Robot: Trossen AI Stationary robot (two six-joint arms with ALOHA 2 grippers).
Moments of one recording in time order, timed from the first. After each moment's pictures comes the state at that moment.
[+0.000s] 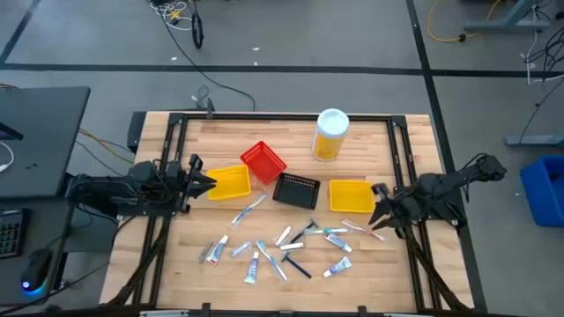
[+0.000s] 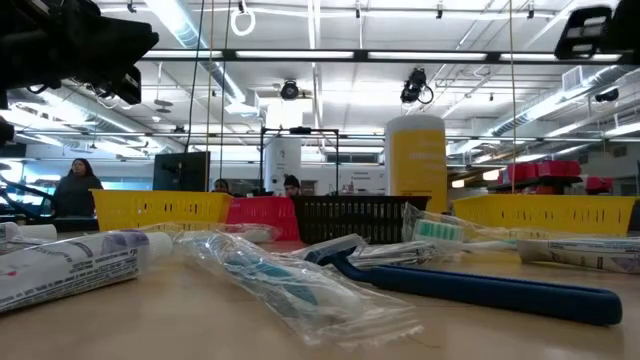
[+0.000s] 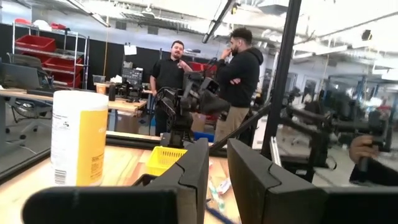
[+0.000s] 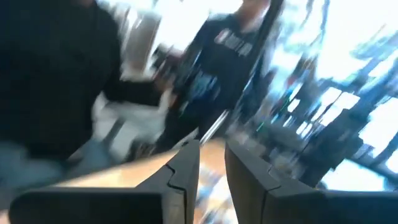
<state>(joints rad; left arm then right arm) 0.00 0.00 0.01 0.25 0.03 -0.18 0.36 0.10 0.01 0.28 -0.23 -0.35</state>
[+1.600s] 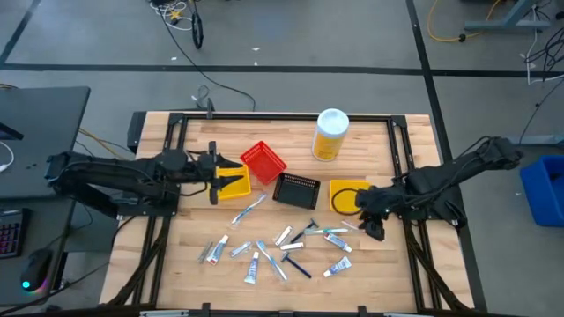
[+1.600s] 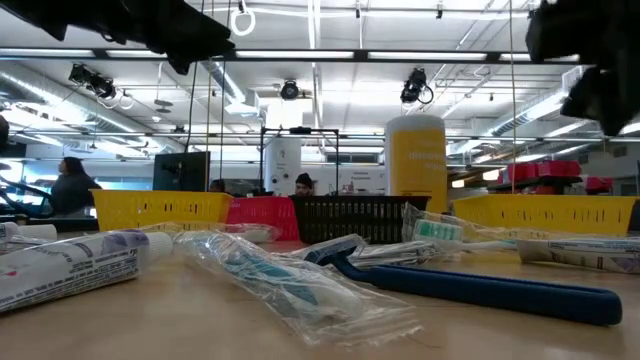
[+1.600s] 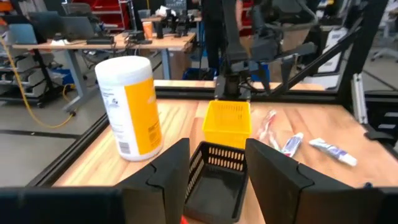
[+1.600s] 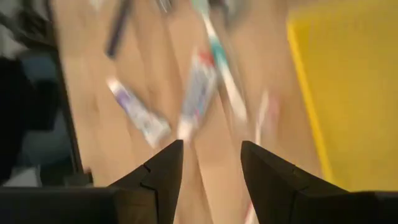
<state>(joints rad) 0.00 0.76 0.47 0.17 -0.15 0.00 0.36 1.01 0.73 -0.83 -0.13 0.74</state>
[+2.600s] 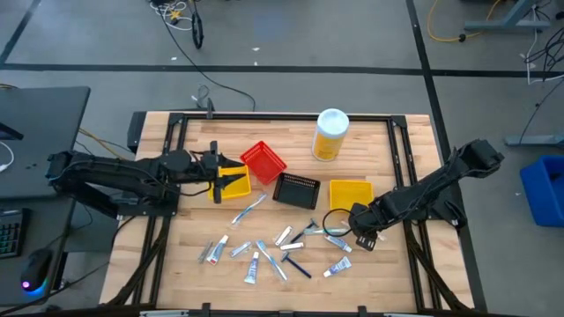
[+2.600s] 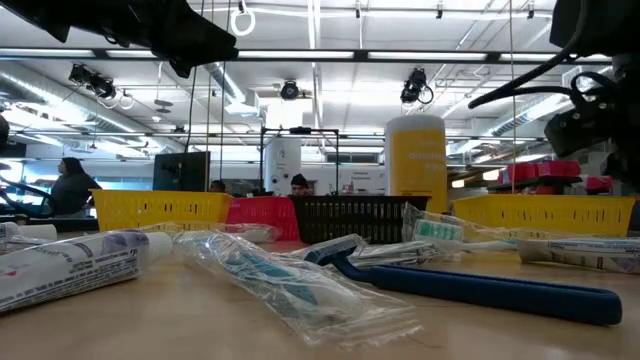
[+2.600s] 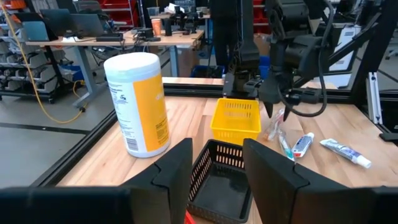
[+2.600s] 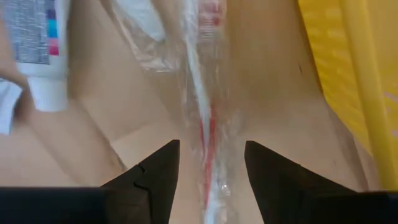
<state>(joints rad) 0.00 0.79 0.47 0.19 -0.19 0.00 0.46 1.36 0.64 -0.78 -0.07 0.95</state>
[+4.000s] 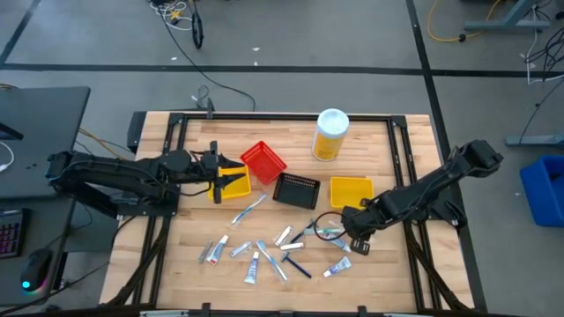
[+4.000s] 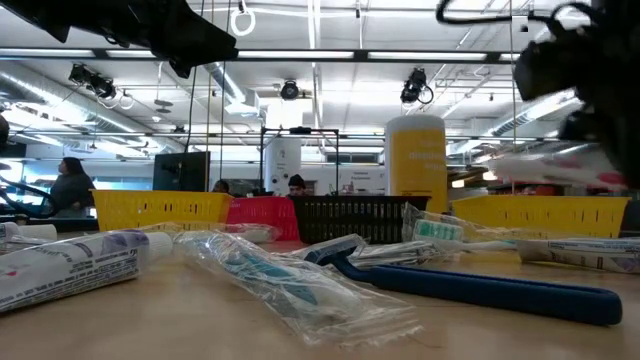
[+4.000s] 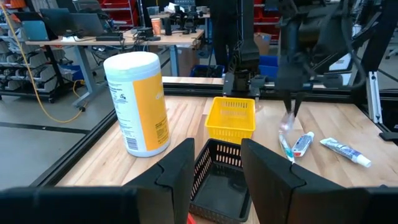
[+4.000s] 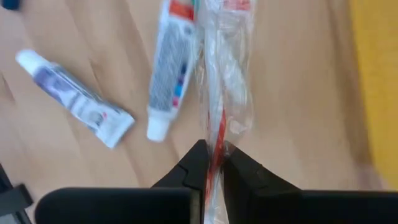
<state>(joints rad) 0.00 0.79 0.46 0.19 -0.19 0.00 0.45 1.37 0.82 -0.78 -0.03 0.78</state>
